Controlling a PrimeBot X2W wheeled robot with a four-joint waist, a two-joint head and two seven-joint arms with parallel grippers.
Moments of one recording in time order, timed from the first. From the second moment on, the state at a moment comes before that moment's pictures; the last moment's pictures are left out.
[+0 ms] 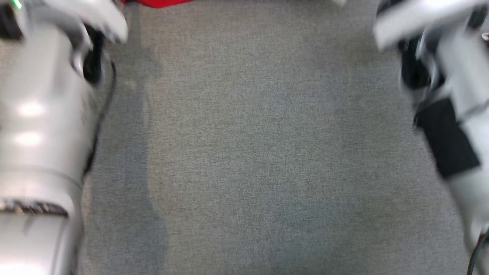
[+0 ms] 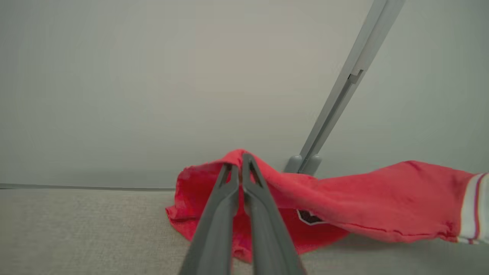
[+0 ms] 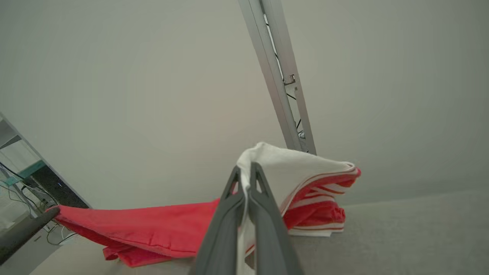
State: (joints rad) left arm -1.28 0.11 -0.20 1.19 -0.43 -0.12 -0.26; right arm -1.13 -0.16 0.44 0.77 0.80 0.13 -0.26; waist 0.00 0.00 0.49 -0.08
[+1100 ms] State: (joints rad) left arm 0.19 0.10 -0.11 -0.17 -0.37 0.11 0.00; right arm 0.29 -0.13 0.09 -0.07 0.77 0.13 -0.04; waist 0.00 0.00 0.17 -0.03
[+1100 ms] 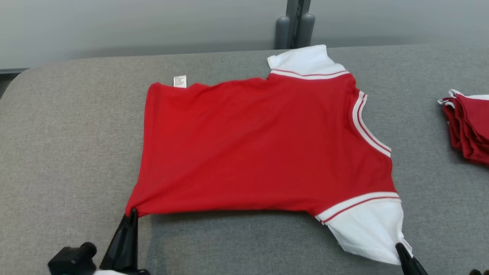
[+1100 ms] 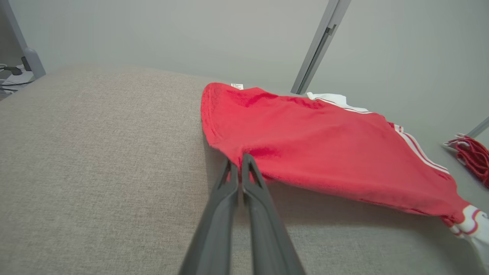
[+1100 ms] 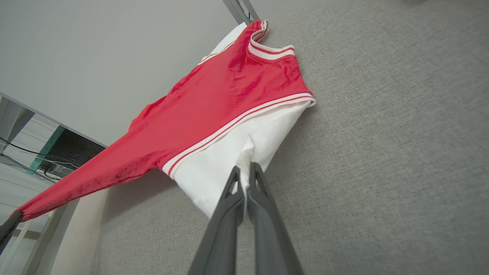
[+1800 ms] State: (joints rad) left arm 0.26 0.20 -0.10 -0.39 -0.41 0.16 0.32; right arm 0.27 -0.05 -0.09 -0.29 0.67 0.13 0.16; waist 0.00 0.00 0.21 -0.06
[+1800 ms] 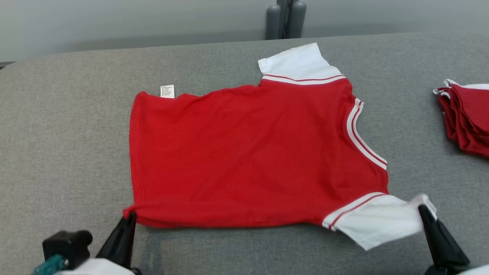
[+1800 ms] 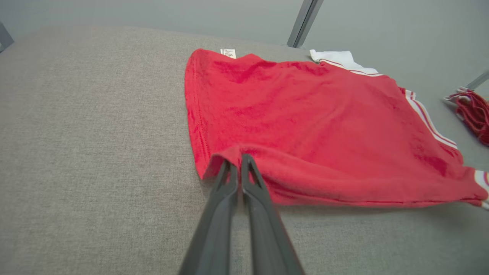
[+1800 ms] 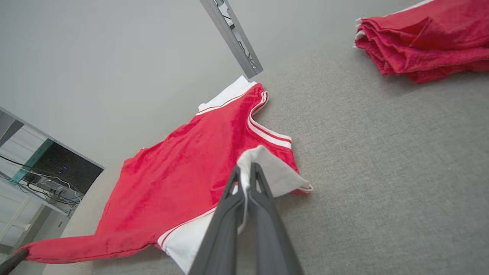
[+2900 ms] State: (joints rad) left arm -0.14 0.16 -0.10 0.01 -0.47 0.03 0.09; right arm -0.42 -0.20 0.19 0.31 0.72 0.13 -0.21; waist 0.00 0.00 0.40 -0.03
